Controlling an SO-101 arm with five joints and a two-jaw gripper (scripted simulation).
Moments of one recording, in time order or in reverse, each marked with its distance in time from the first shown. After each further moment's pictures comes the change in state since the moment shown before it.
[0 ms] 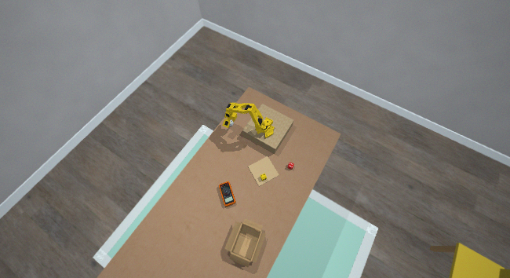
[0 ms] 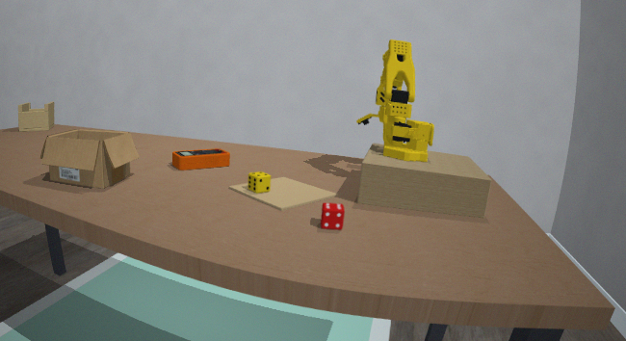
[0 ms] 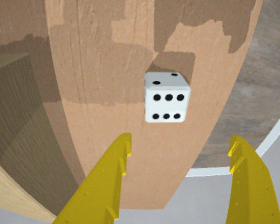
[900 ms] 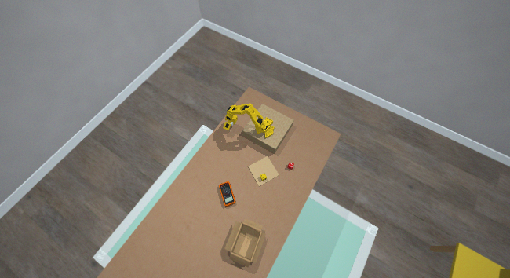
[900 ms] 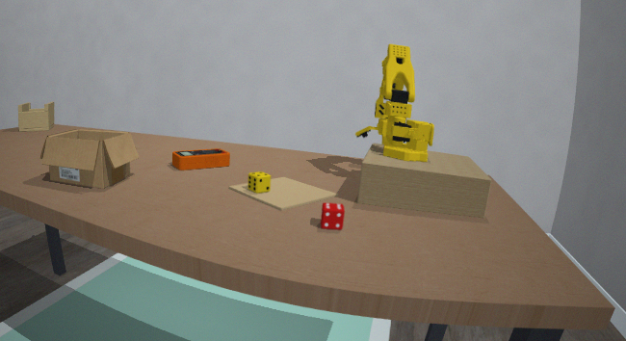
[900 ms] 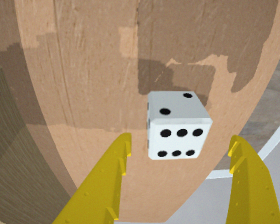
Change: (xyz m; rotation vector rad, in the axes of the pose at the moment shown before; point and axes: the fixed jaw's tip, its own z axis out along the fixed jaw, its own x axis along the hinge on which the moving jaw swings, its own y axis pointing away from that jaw) arm 0.000 0.001 0.033 -0.008 0.000 0.000
